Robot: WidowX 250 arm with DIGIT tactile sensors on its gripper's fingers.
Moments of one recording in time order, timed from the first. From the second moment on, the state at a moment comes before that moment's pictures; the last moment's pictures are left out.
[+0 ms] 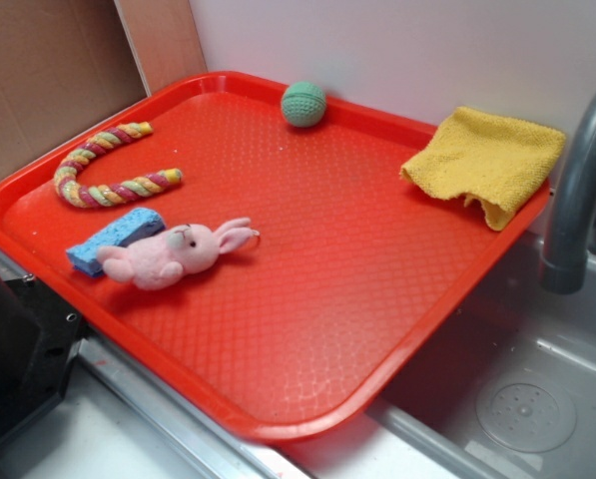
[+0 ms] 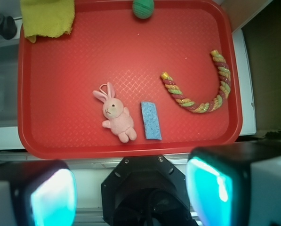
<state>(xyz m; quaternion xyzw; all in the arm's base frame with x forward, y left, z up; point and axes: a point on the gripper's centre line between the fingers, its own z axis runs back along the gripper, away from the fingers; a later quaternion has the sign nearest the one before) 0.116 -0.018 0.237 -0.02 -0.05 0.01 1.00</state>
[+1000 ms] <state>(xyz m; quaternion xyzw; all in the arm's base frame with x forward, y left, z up) 0.231 -0.059 0.165 -0.02 -0.11 0.02 0.99</state>
